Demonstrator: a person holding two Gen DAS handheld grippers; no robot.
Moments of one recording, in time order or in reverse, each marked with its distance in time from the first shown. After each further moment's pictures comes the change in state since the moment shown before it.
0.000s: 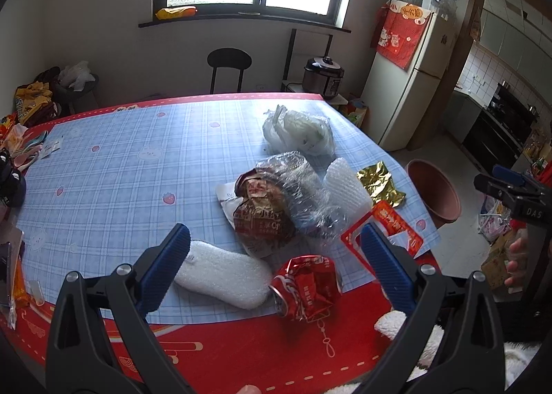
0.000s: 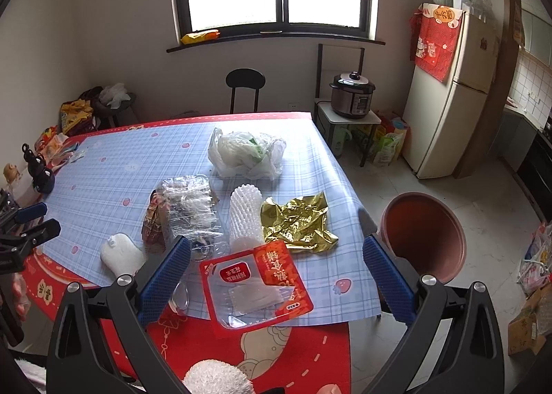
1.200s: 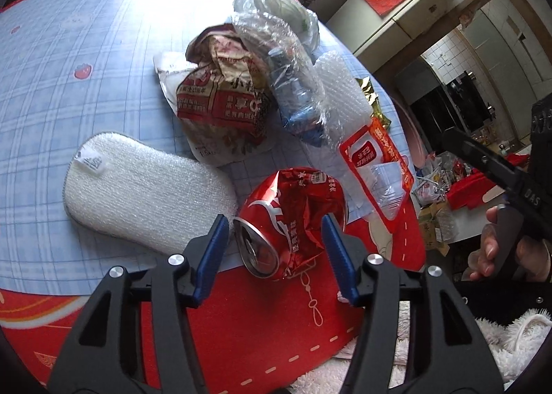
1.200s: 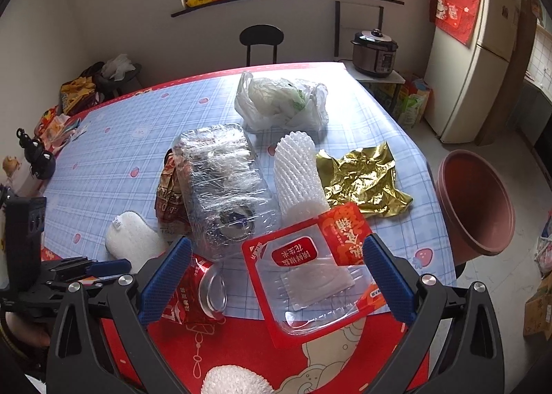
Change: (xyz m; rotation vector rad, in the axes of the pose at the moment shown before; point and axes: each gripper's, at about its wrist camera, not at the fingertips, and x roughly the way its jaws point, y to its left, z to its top) left arm 0.137 0.027 -0.073 -0.147 0.371 -0.325; right arm 0.087 0.058 -0.027 0.029 0.148 0.064
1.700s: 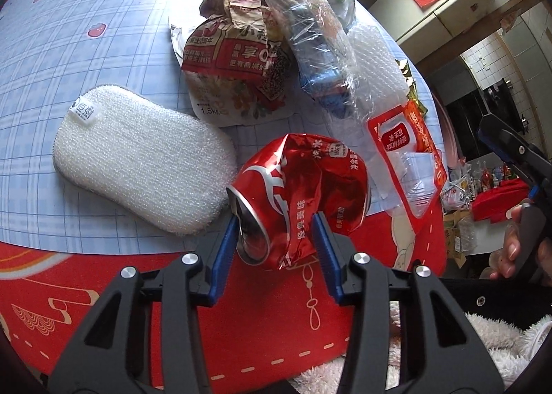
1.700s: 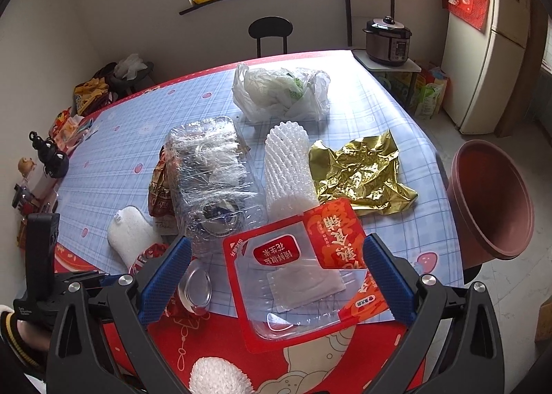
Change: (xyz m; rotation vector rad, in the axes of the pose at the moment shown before) left arm 0.034 -0.016 -0.012 -0.097 0.051 0.133; right arm 0.019 -0.039 -0.004 0.019 0.040 0.098
